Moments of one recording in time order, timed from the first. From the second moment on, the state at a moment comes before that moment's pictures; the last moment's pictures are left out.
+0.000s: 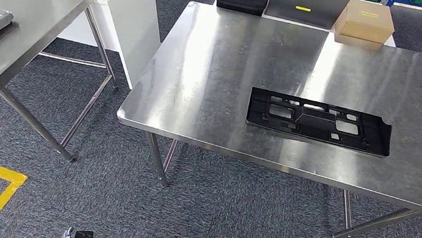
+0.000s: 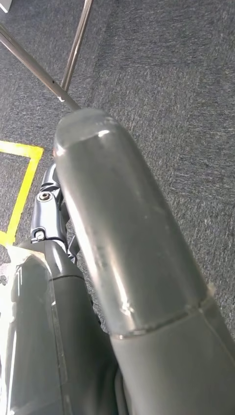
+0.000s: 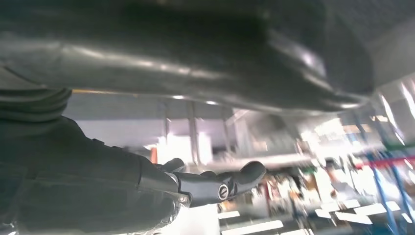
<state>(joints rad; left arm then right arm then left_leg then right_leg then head) -0.03 -0.13 0.06 -0.43 0.08 0.63 -0.66 0.03 -0.26 -0.50 -0.89 0.89 -0.67 -0.28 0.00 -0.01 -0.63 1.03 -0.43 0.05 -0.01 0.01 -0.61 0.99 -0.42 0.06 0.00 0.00</state>
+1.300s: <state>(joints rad) -0.08 -0.04 -0.09 -0.28 0.02 0.41 -0.47 -0.03 -0.06 -0.65 -0.20 0.74 -0.32 -0.25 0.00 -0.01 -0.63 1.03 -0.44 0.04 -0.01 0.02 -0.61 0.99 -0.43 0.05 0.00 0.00</state>
